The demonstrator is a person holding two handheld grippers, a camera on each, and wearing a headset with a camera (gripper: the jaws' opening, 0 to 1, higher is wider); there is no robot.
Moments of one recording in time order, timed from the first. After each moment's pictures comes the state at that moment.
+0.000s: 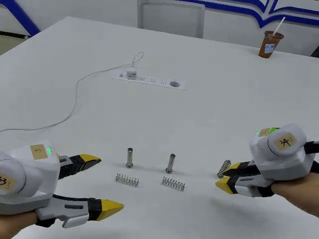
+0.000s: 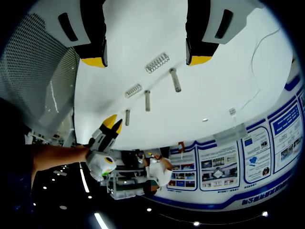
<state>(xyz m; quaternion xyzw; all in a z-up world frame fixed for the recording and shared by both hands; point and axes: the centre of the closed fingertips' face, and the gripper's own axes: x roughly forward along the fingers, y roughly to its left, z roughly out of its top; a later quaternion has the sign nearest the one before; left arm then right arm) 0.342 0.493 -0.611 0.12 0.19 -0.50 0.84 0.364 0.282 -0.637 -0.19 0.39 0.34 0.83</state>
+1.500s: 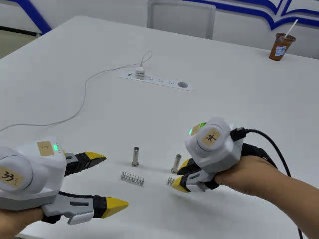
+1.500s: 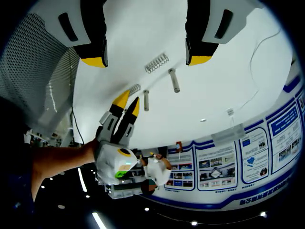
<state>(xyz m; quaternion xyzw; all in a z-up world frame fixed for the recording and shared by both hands) 0.342 0.495 -0.610 0.11 0.19 -0.49 0.84 0.375 0.389 -0.662 -0.29 0.39 0.46 0.75</state>
